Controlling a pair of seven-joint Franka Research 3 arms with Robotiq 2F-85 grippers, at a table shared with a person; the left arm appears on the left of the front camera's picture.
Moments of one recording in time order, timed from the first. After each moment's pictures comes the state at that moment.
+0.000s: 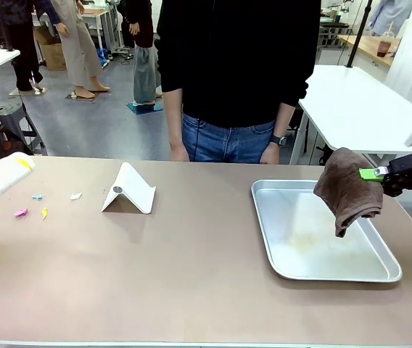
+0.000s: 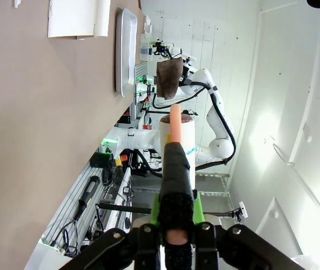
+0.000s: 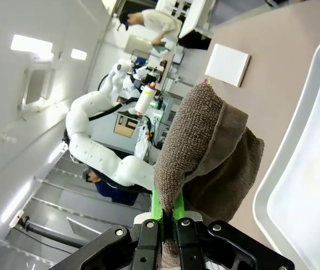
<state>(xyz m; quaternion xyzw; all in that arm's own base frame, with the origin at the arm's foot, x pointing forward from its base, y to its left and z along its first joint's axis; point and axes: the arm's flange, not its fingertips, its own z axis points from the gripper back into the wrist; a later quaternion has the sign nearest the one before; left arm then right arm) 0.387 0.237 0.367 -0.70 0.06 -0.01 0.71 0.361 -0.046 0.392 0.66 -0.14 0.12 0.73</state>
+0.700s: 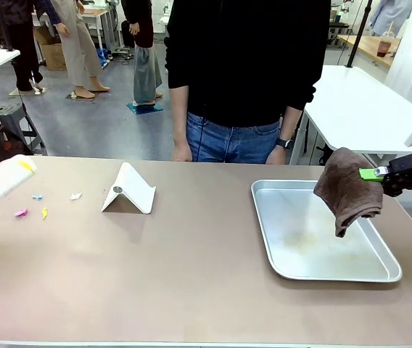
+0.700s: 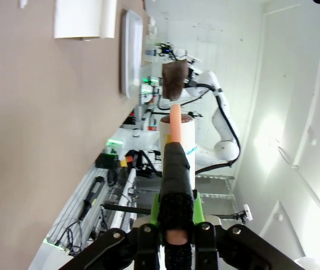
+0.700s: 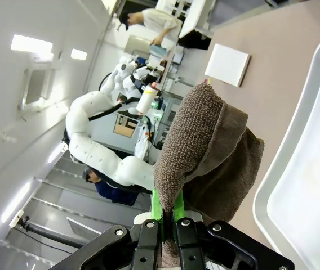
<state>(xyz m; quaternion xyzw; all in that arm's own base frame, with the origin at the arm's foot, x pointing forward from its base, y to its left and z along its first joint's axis) 0.388 0.238 0.367 -0.69 0.06 -0.01 0.72 0.361 -0.046 0.392 0.66 -0.14 0.12 0.73</state>
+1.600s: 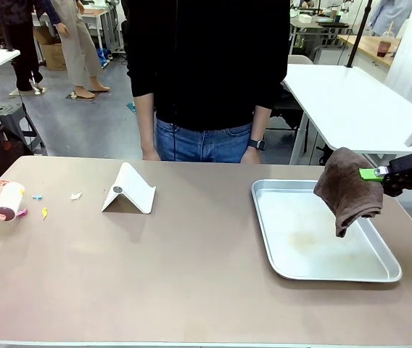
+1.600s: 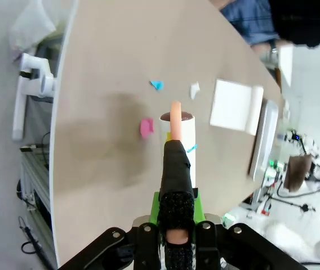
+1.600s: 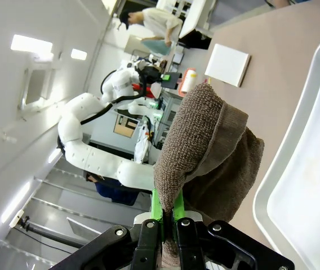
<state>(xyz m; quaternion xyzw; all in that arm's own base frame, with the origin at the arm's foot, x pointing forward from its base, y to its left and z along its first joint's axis) 0.424 0.285 0.384 -0.42 -0.06 0.13 0.90 0.360 -0.046 0.393 0.66 -0.14 0.12 0.73</state>
